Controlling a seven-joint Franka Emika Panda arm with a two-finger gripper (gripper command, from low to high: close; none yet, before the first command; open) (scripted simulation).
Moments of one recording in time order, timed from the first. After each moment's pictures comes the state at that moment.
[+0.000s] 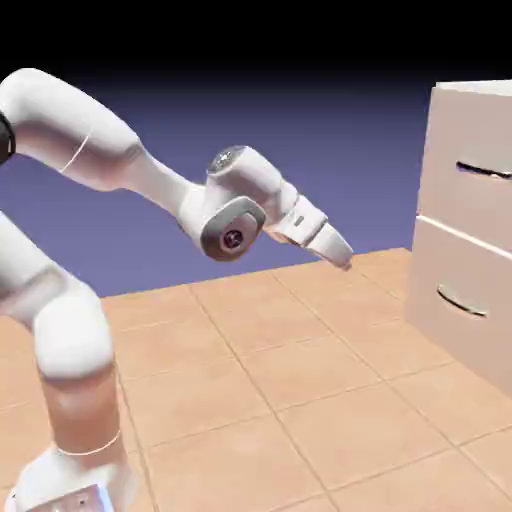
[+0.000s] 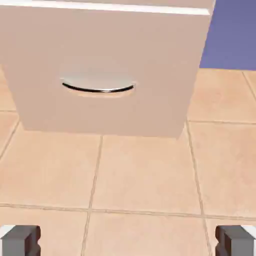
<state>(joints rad) -0.03 -0.58 0.03 -2.78 0.05 3.03 0.74</state>
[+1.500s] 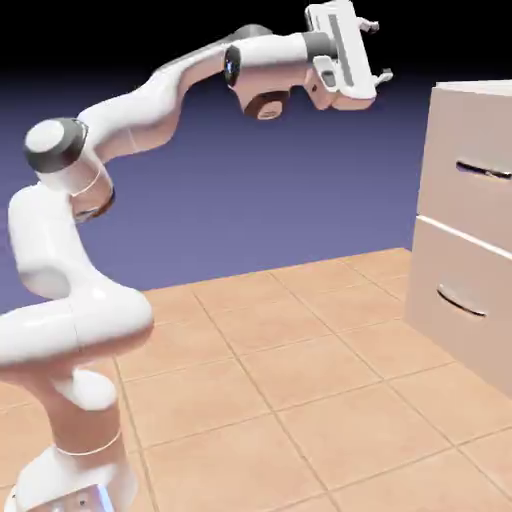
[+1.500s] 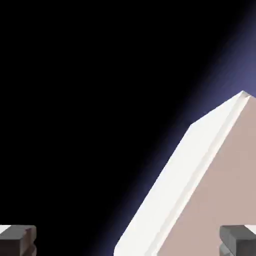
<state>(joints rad) -1.56 -1.06 1.20 -1.75 2.01 2.87 0.86</state>
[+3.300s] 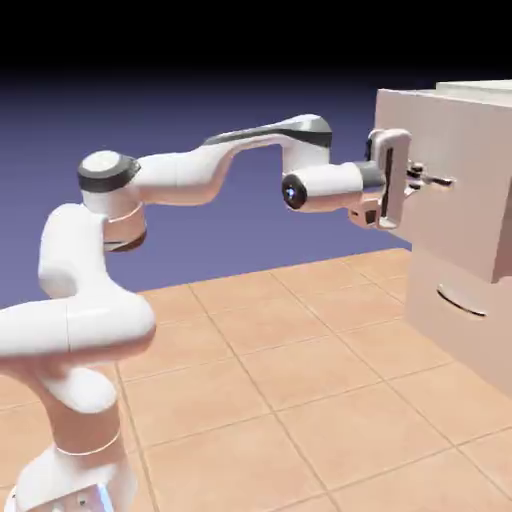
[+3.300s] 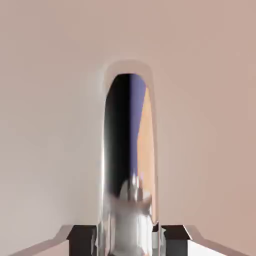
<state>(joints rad) -1.60 -1.22 1.38 -2.01 2.72 2.63 0.82</state>
